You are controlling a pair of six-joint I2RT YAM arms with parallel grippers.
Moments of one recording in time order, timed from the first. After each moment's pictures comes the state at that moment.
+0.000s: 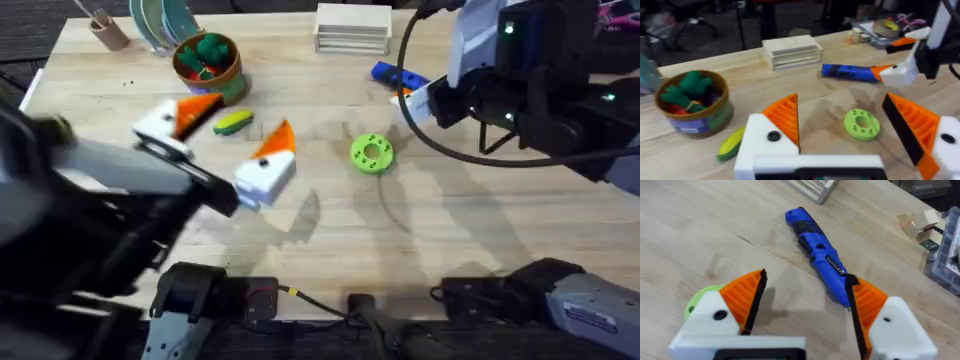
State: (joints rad) left arm -0.13 0.19 0.49 -0.48 0.37 -0.03; right arm 0.37 1.19 0.75 -0.23 0.11 -0.20
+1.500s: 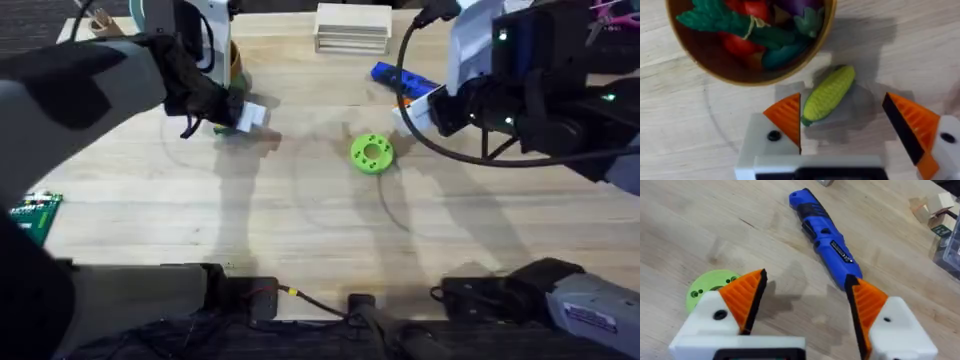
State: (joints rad) left arm 0.02 1.51 0.95 -0.55 0.01 0.27; right arm 0.37 1.19 0.75 -0.30 0.10 -0.19
